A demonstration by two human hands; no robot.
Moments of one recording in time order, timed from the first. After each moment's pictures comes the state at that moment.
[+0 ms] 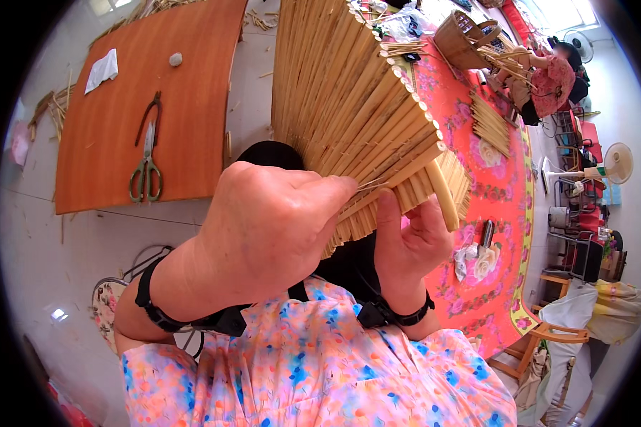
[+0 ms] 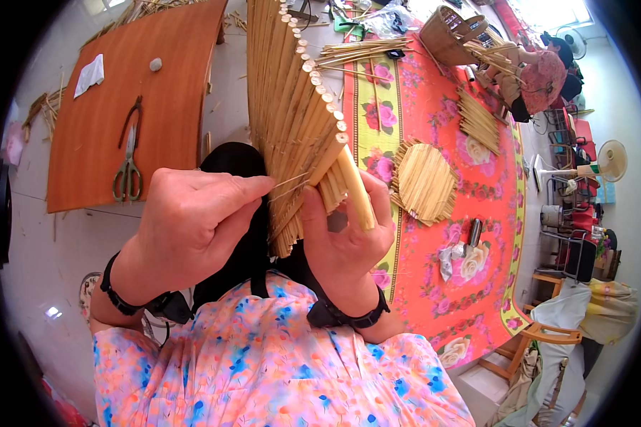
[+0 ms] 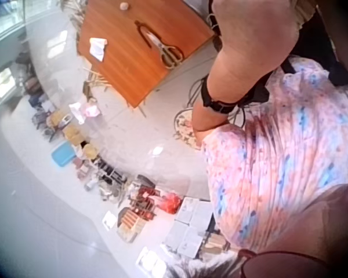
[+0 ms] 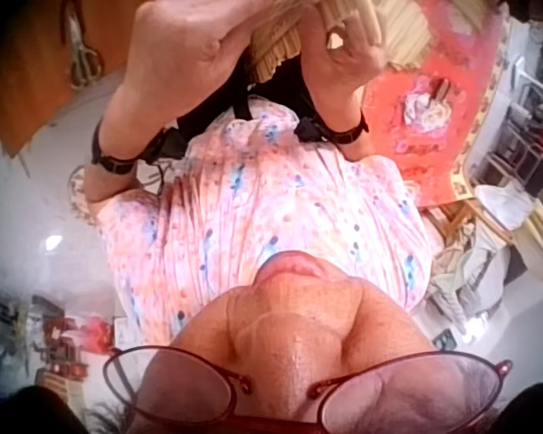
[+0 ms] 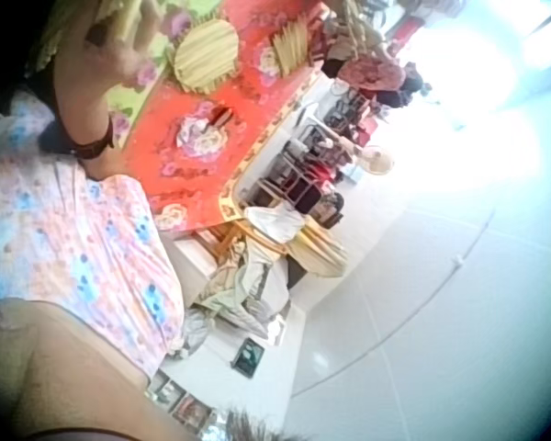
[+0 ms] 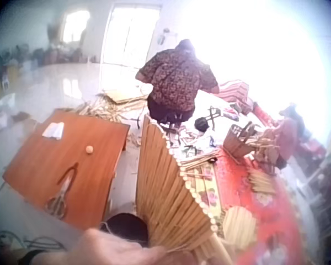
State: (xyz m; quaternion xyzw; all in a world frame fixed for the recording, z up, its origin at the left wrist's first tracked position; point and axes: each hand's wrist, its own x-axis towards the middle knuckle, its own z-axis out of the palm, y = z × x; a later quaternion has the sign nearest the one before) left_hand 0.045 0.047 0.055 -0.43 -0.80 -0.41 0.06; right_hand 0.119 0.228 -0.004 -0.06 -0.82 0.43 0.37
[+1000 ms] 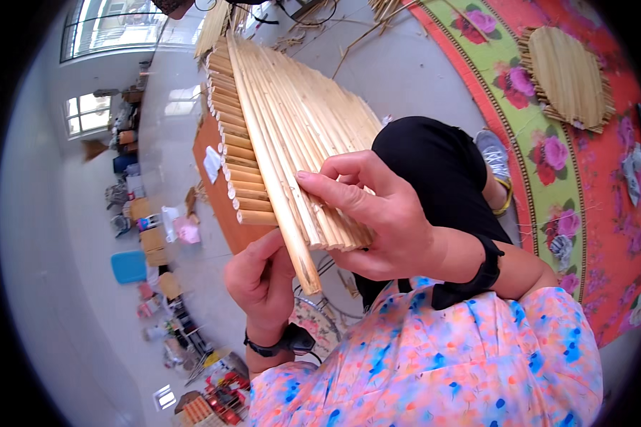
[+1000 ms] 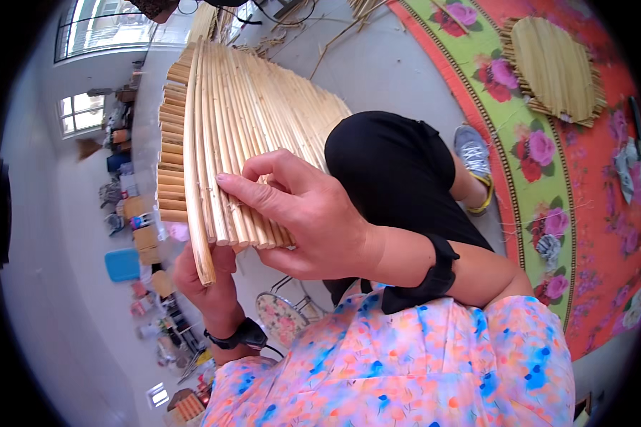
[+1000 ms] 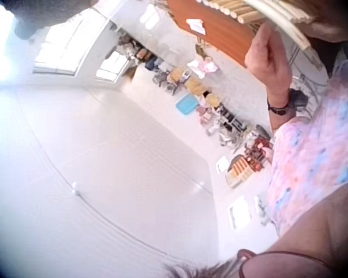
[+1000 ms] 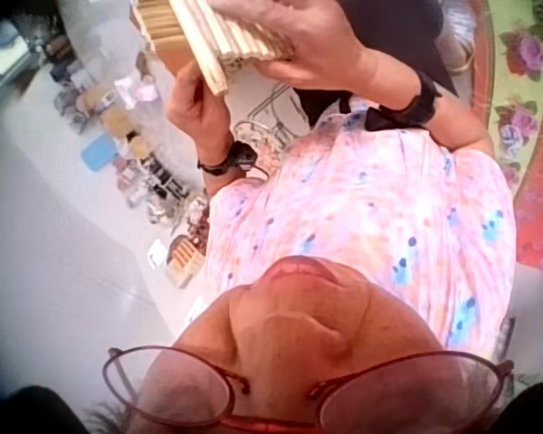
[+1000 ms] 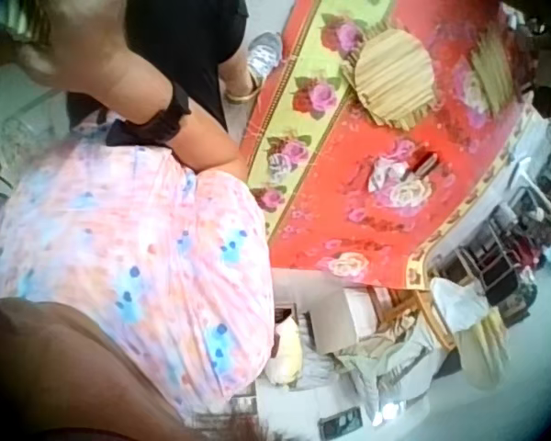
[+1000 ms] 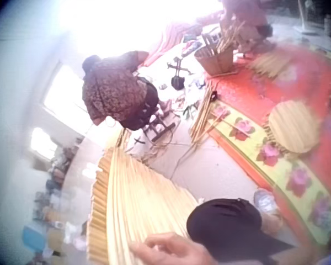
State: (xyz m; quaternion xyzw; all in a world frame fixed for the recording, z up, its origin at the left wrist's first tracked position) left_hand 0.071 0.066 0.072 -0.26 -0.90 -0.35 0.00; right_hand 0.088 0.240 -0.031 0.12 -0.63 0.70 0.32
